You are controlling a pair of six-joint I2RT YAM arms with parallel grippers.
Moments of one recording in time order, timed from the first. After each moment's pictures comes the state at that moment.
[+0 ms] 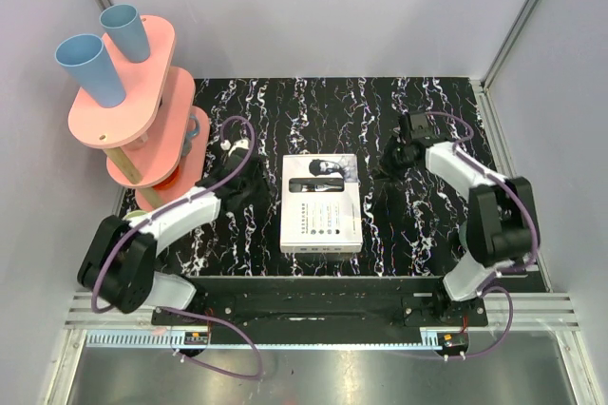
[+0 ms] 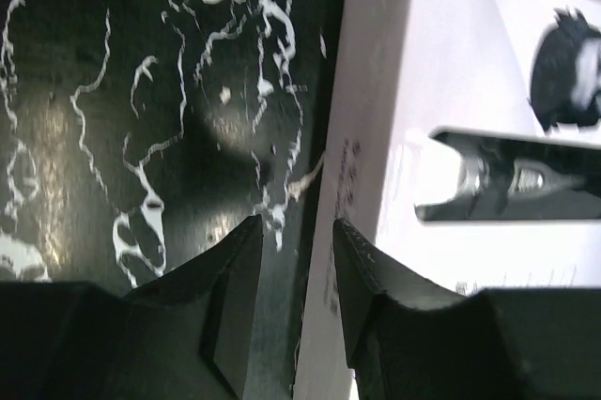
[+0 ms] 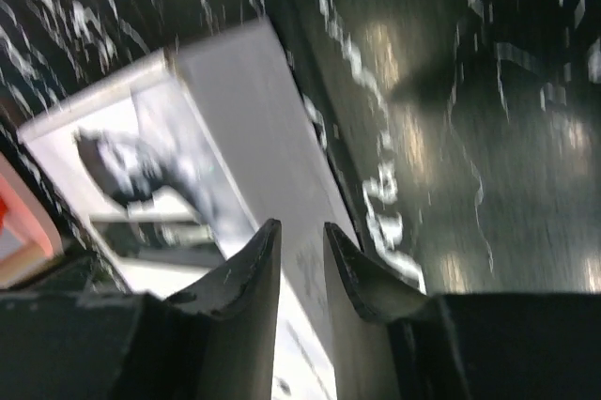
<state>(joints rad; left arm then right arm) -0.53 1.32 0.73 -0.24 -0.13 -0.73 0.24 1.59 1.07 -0.50 -0.25 0.78</state>
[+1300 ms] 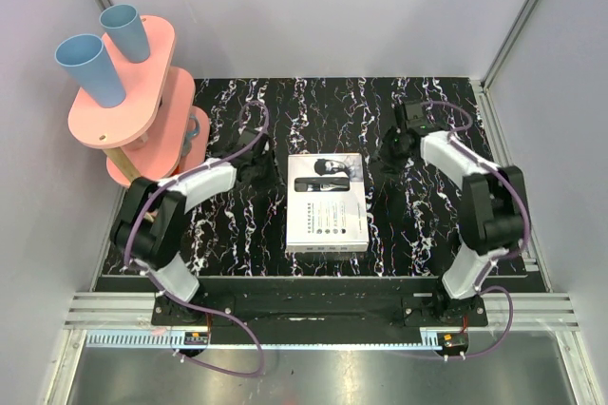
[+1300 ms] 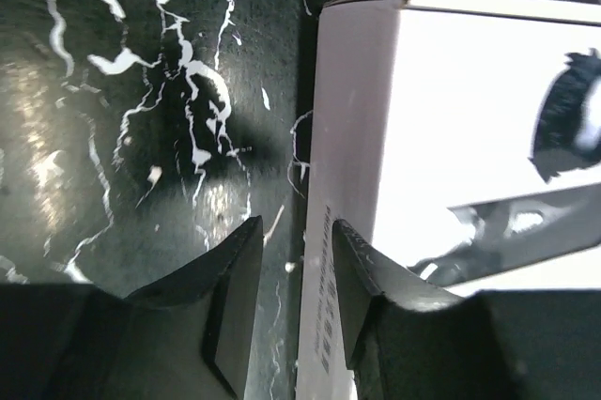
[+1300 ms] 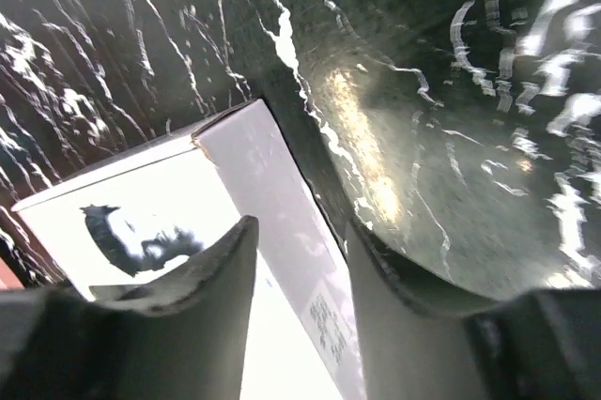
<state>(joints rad) -0.44 1.69 1.00 -0.27 0.11 -0.64 0.23 1.80 1.24 -0.51 -0.16 0.78</state>
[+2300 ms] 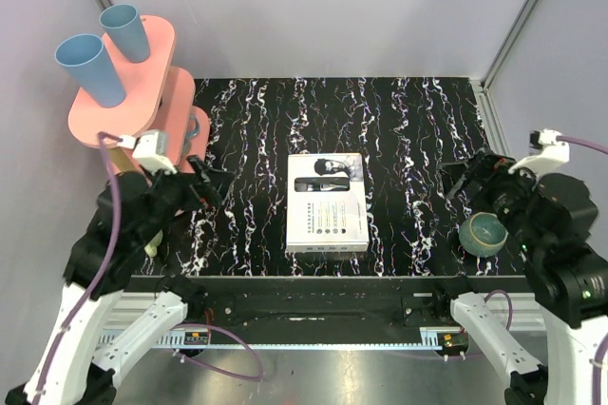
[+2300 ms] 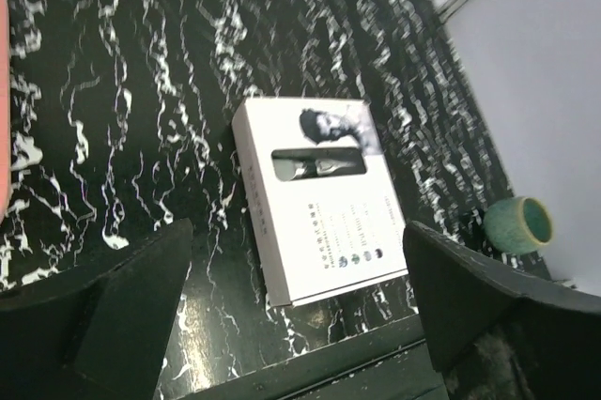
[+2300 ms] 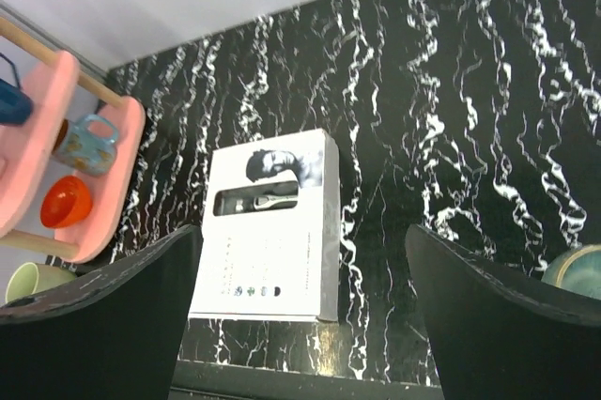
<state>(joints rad) -0.45 0.64 1.09 -0.78 -0.03 -0.52 0.23 0.67 1.38 -1.00 0.04 0.46</state>
